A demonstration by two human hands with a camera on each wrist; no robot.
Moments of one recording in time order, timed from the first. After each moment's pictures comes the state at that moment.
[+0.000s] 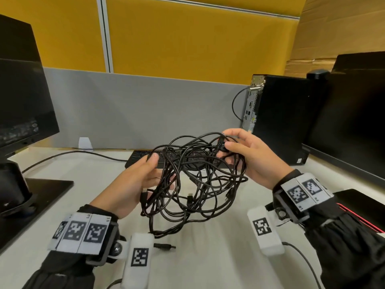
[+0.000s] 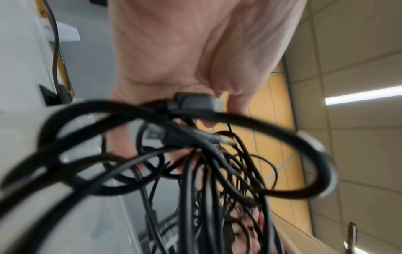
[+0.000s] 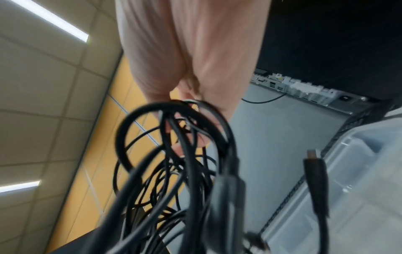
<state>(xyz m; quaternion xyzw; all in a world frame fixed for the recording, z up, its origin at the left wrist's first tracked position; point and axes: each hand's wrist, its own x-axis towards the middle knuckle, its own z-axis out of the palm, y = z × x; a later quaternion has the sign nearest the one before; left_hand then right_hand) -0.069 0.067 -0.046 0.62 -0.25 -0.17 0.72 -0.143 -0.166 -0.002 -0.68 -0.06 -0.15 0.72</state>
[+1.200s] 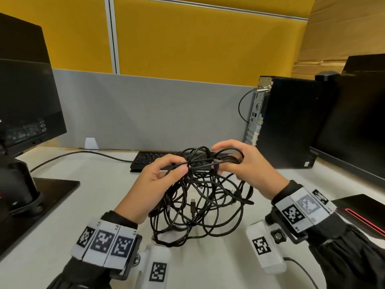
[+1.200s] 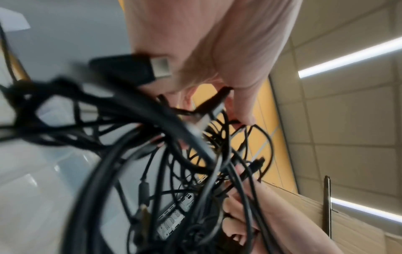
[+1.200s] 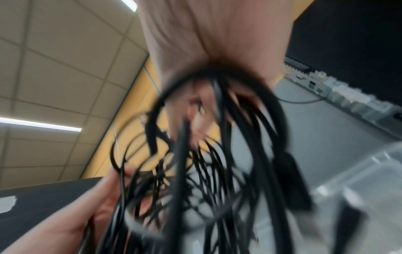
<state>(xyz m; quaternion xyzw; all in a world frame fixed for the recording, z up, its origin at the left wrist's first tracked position) -0.083 0.052 -0.047 0.67 -0.34 0.00 0.67 -0.146 -0.144 -0.005 -0.84 -0.07 -0.19 0.50</state>
